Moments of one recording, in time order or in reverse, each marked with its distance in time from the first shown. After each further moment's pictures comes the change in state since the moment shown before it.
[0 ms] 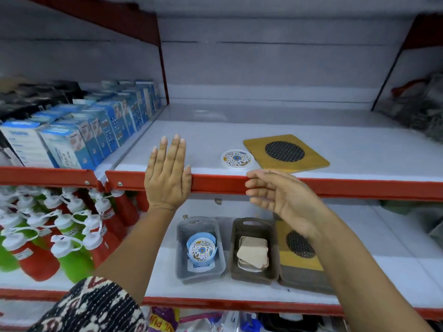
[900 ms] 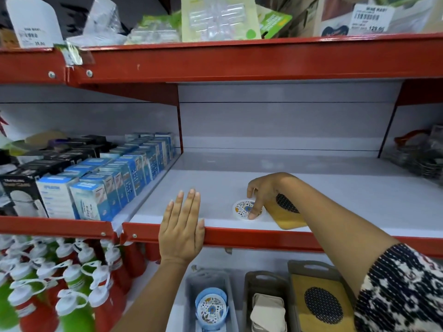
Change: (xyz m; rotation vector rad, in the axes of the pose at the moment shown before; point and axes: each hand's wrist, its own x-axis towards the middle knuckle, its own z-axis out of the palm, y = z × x) left_hand 0.007 -0.001 -0.003 -0.074 -0.027 -0.029; right_hand 0.152 -0.088 0.021 -1.706 -0.230 0.207
